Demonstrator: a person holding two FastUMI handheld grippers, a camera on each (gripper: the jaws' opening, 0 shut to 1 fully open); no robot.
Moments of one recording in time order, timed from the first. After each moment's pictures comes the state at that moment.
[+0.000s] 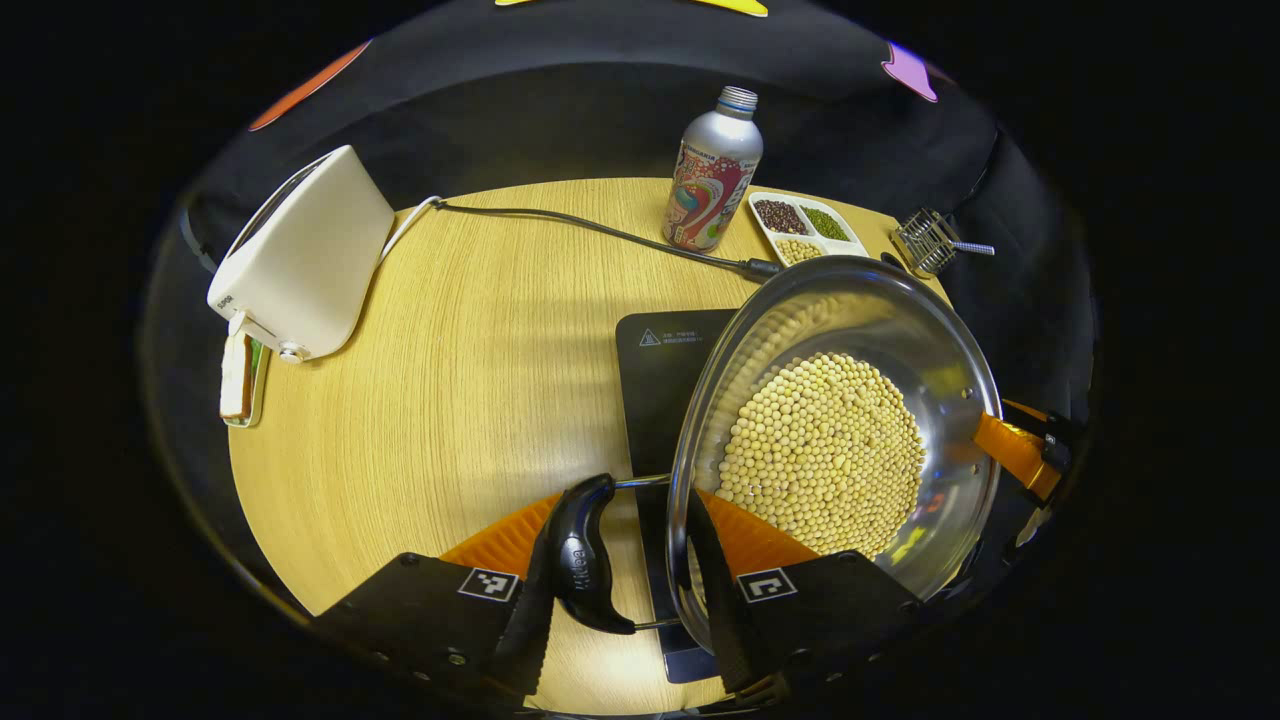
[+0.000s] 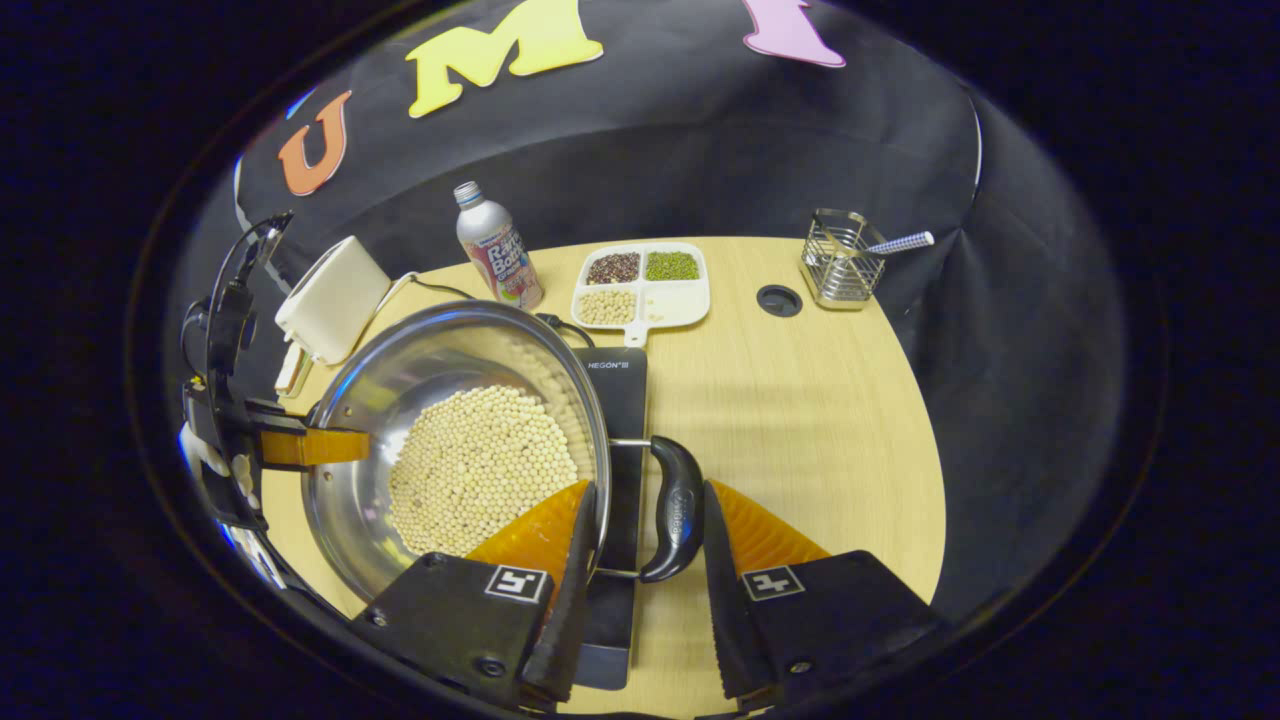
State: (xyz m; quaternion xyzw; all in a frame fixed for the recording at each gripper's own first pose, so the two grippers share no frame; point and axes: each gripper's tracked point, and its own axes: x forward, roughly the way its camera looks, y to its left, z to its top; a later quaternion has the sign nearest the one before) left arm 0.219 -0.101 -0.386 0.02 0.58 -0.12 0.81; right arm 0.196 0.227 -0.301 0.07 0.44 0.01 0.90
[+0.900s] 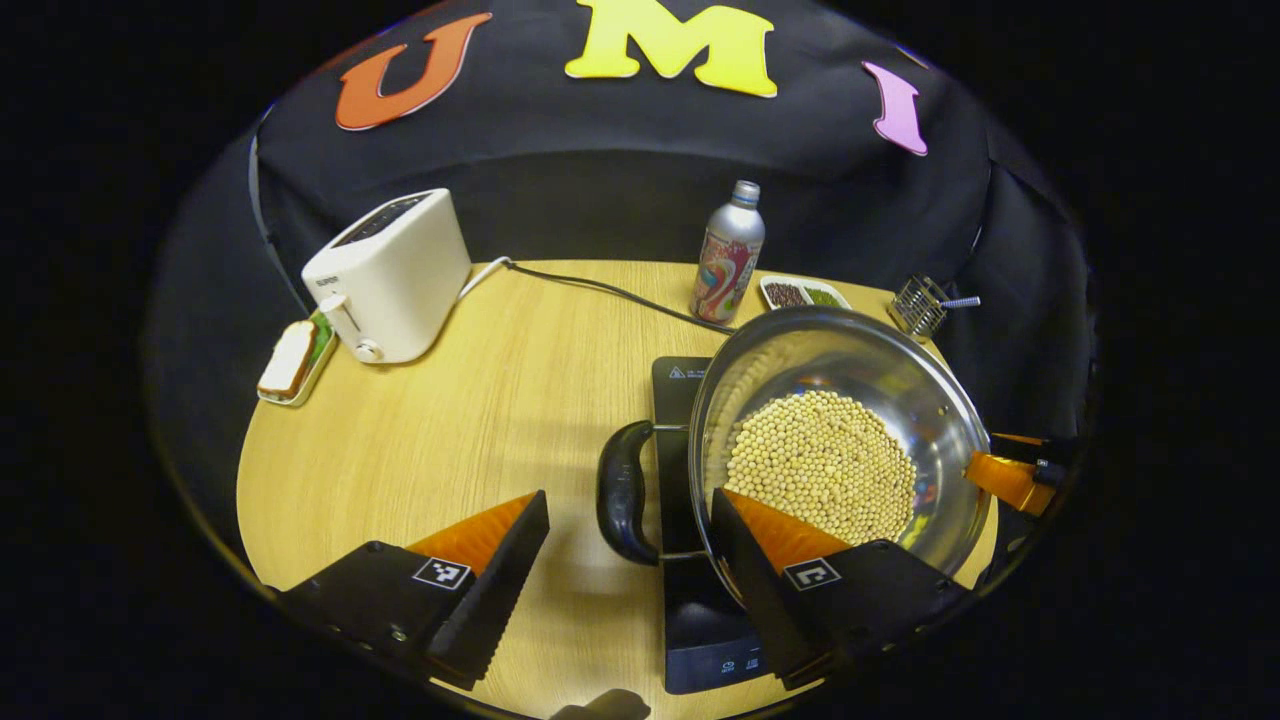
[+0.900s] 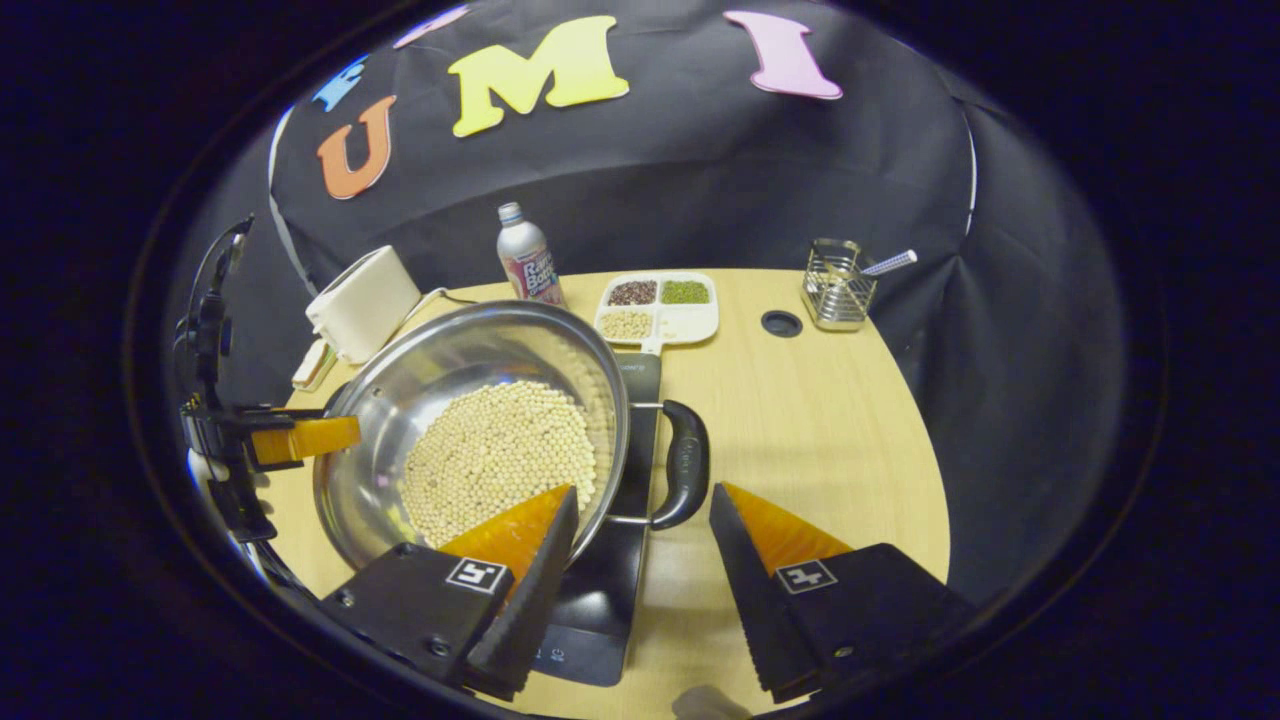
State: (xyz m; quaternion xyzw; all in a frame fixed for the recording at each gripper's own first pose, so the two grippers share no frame) left arm 0.186 -0.080 -0.343 -0.01 0.42 -0.06 0.90; right arm 0.157 0.230 -0.290 0.05 0.35 0.02 0.93
